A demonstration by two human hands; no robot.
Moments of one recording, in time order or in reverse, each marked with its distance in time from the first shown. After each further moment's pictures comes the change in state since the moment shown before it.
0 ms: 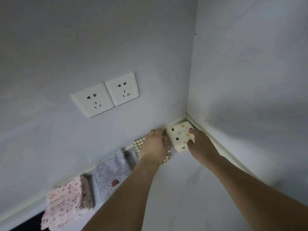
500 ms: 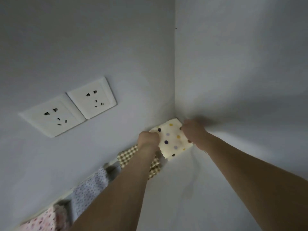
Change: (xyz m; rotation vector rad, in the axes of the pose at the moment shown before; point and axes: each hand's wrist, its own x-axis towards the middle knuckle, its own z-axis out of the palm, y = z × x) left_hand 0.086 0.013 0.038 -0.684 -0.084 -0.684; right_hand 0.085 -0.002 -0.019 0.311 -0.030 0.202
